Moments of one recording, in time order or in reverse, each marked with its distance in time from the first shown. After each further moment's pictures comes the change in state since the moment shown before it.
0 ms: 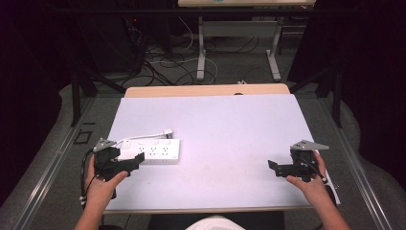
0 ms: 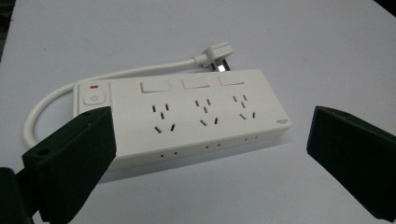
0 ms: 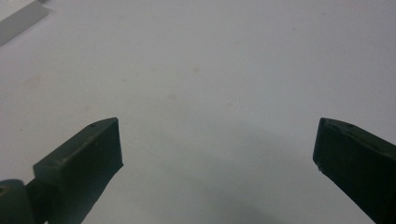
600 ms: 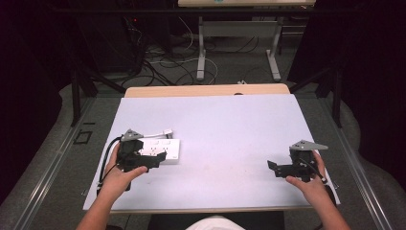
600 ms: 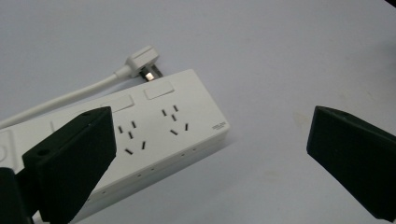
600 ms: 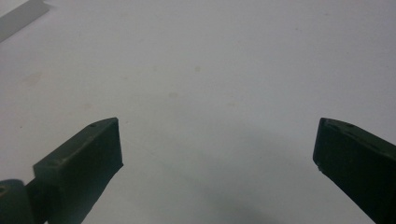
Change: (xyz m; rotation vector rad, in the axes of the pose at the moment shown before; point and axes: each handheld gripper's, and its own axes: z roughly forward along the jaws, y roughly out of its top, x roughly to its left) left arm -0.046 0.027 0.023 0.099 -0.117 0.167; right arm 0.001 0.000 0.001 0.007 -0.001 -0.017
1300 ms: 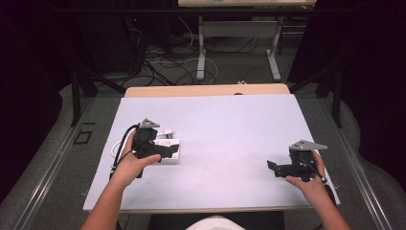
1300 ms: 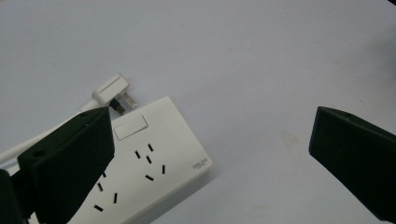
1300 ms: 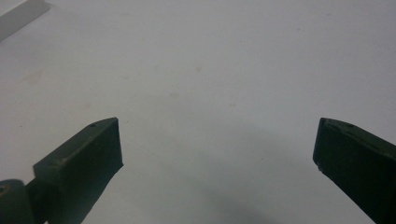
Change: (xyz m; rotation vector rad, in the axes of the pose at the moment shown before) left arm -0.017 0.037 0.035 0.061 -0.057 0.088; right arm 0.000 0.000 0.001 0.003 0.005 -0.002
